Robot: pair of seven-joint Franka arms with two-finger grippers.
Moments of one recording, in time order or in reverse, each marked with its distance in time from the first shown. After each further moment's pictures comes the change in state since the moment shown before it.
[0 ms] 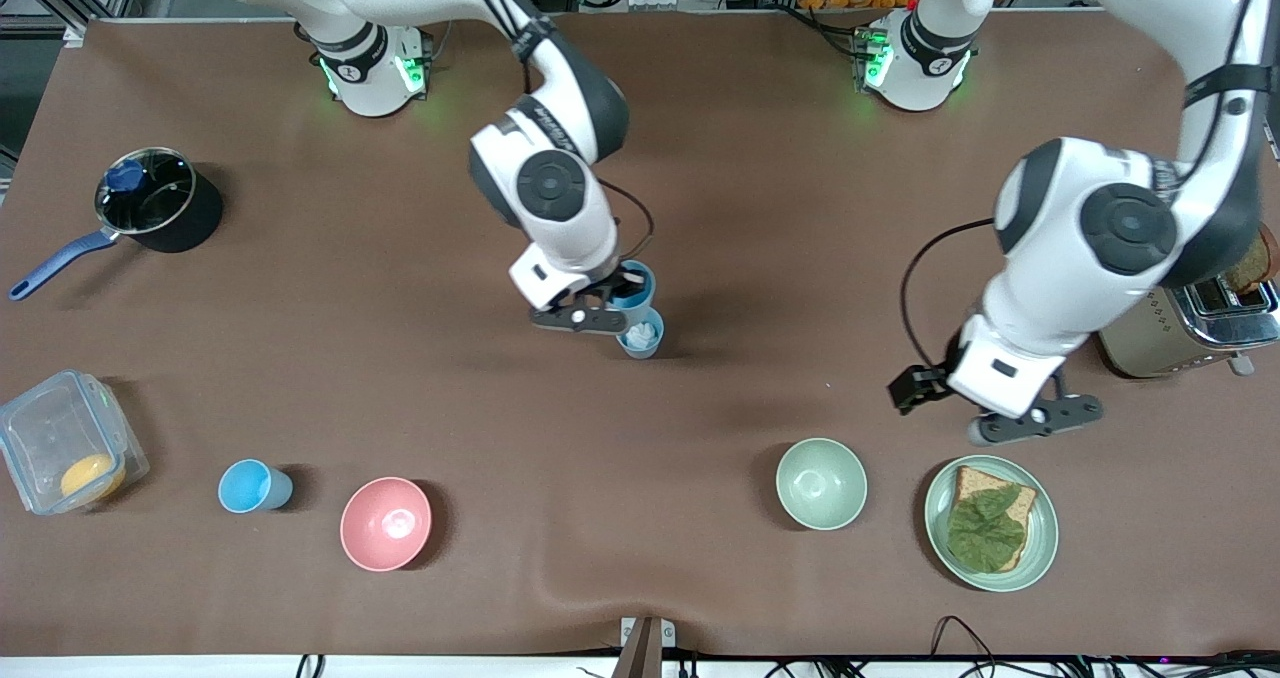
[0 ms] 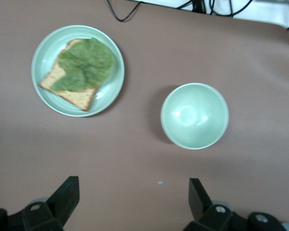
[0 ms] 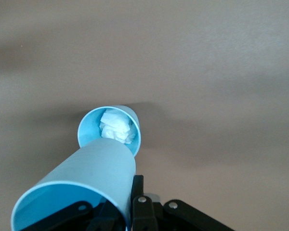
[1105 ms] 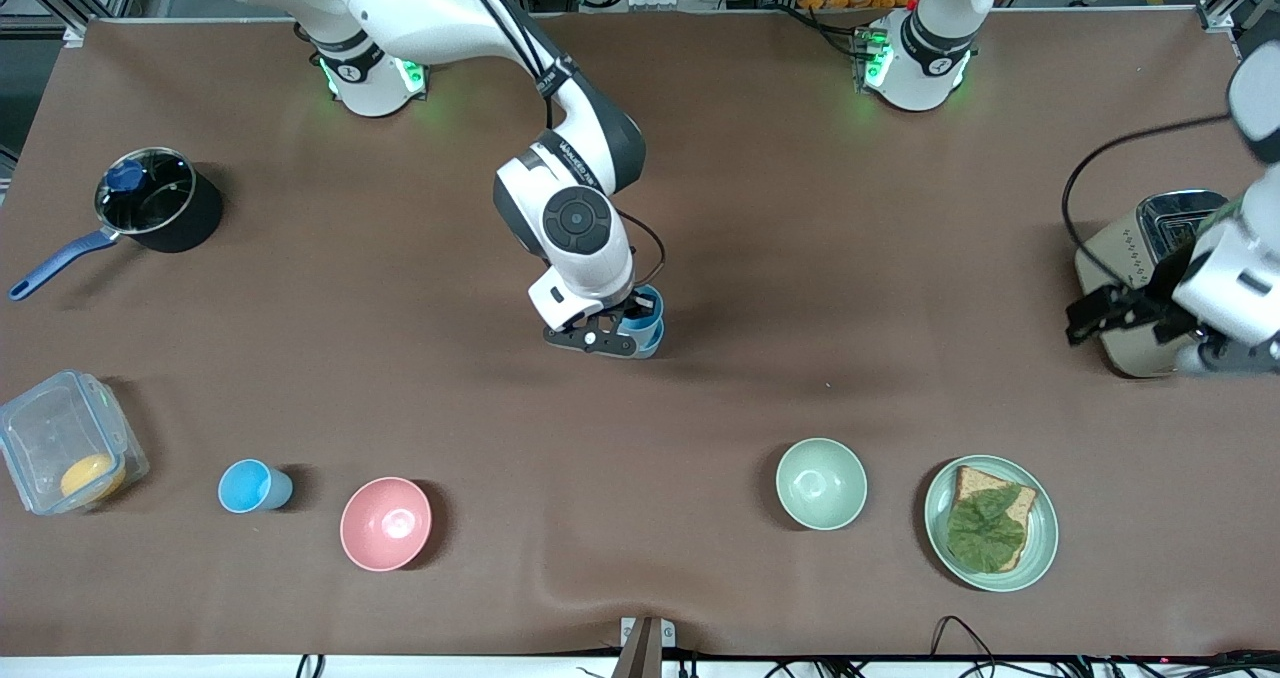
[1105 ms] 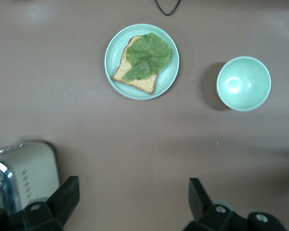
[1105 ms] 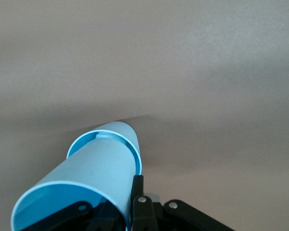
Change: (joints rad) left arm 0.211 -0.240 -0.004 -0.014 -0.097 -0.265 0.354; right arm 0.002 0.098 -0.011 0.069 -0.002 0.012 0.059
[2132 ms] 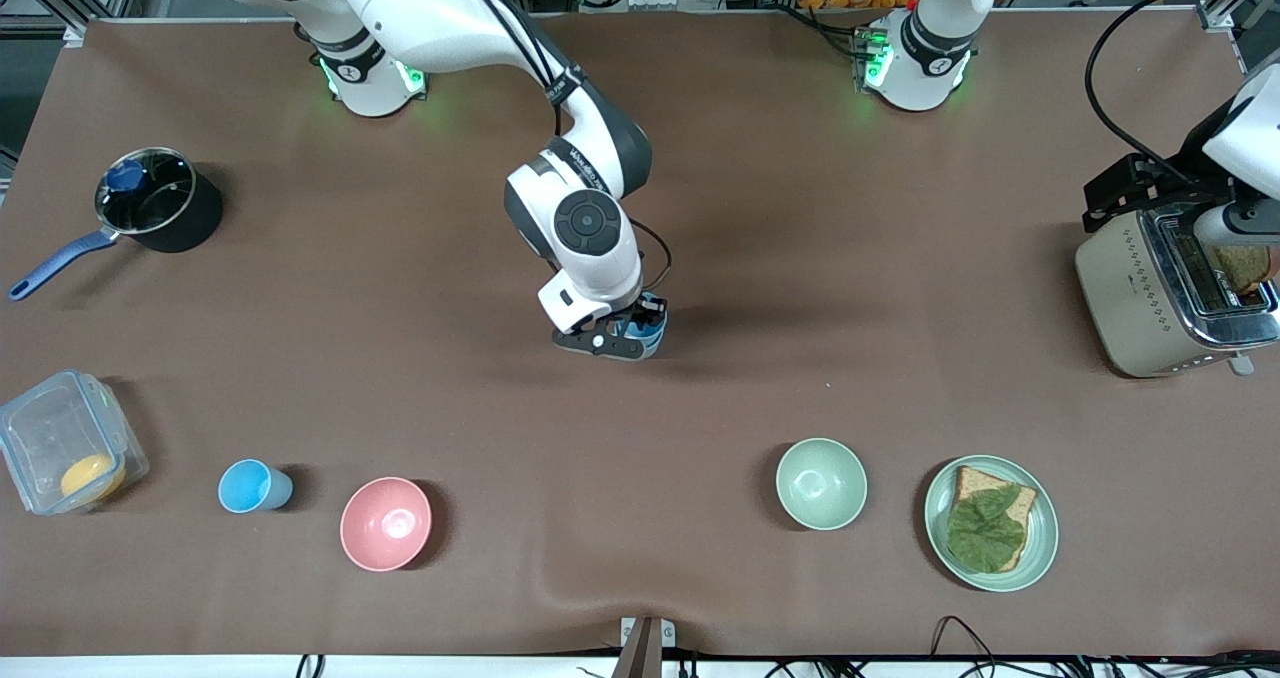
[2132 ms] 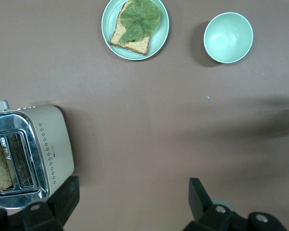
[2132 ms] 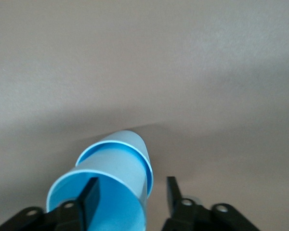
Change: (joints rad) left arm 0.008 -0.165 -0.005 -0.033 -0.062 -0.190 0.065; right arm 0.007 0.026 -0.006 0.024 -0.015 0.044 0.019
